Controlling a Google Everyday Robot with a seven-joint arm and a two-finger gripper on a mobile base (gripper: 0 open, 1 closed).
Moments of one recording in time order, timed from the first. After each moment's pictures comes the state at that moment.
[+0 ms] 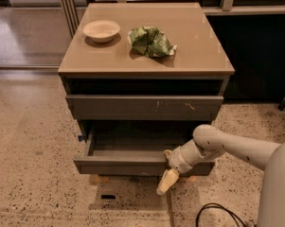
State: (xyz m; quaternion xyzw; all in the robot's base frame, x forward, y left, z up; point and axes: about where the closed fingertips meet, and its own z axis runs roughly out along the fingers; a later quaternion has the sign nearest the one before) arm 0.510 -0.078 0.436 -0.55 0.75 0.33 0.17
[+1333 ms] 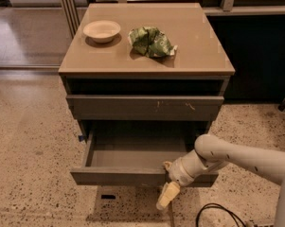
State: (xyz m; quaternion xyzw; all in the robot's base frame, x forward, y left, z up) arm 0.452 -0.068 0.442 -0.55 0.74 0.36 0.15
